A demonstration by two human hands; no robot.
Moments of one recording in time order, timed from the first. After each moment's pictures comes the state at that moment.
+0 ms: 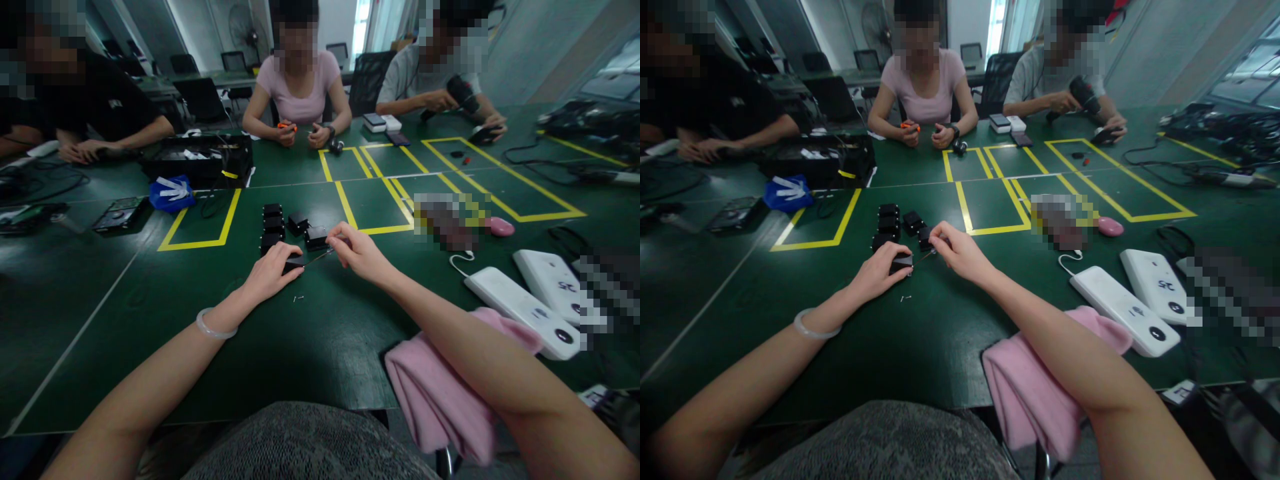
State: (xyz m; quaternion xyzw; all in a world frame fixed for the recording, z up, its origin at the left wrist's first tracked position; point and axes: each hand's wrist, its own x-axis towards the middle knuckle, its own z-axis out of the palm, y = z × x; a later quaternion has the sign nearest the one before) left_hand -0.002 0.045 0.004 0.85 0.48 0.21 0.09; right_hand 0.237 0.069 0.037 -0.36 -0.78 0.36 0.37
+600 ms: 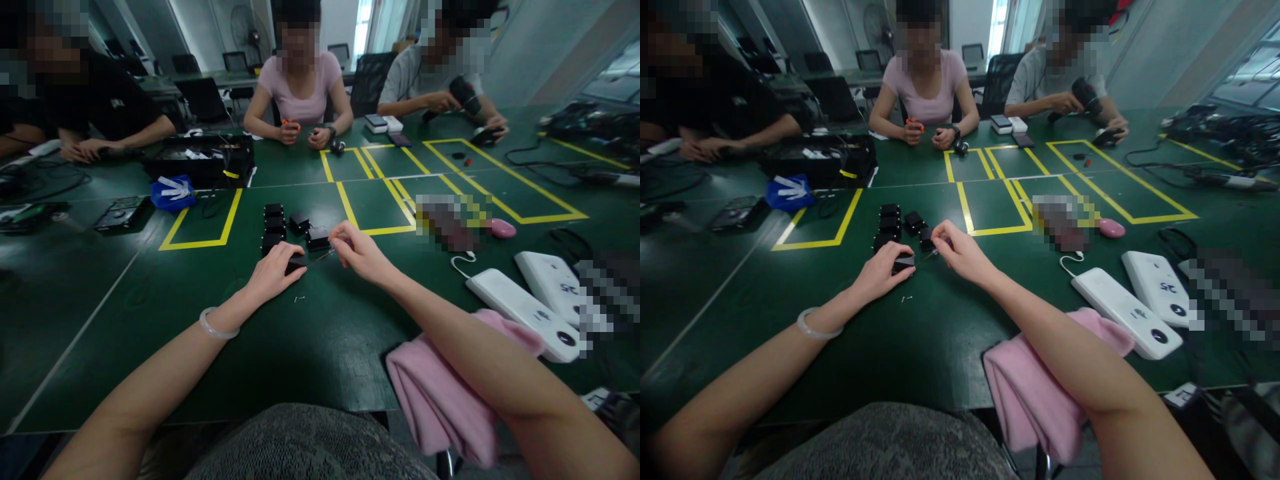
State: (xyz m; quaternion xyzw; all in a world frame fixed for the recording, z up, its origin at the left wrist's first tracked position) left_hand 0.003 0.043 0.005 0.84 0.48 0.22 0.08; right_hand 0.238 0.069 0.037 -0.34 -0.77 0.37 0.38
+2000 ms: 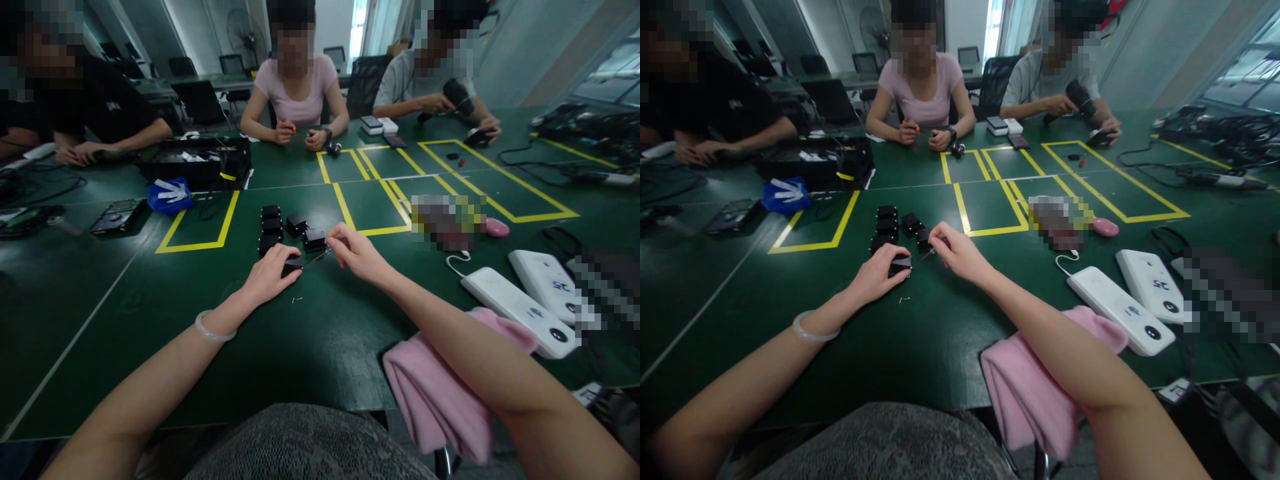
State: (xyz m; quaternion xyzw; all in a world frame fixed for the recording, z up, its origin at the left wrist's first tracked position) left_hand -0.001 0.043 0.005 0.85 0.48 0.21 0.09; right_hand 0.238 0.070 0.036 -0.36 -0.77 0.37 0.38
